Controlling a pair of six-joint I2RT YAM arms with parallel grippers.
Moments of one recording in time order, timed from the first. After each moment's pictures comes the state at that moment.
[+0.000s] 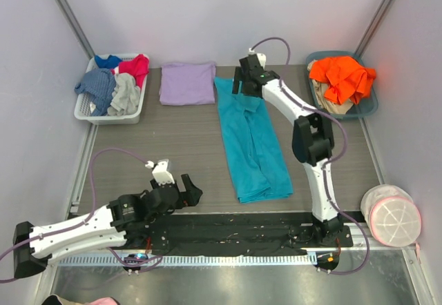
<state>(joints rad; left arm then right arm) -1.17 0.54 0.35 -0.53 -0.53 -1.07 0.44 2.33 2.09 -0.56 0.29 0.46</state>
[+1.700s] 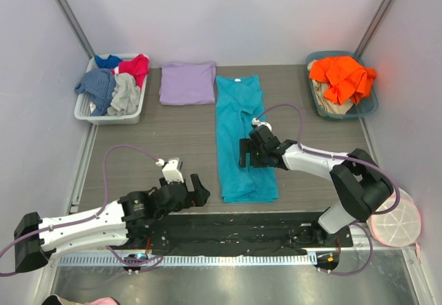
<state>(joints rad) -1.17 0.70 0.37 -0.40 -0.47 -1.05 0.65 1.55 0.80 -0.22 0.09 0.55</state>
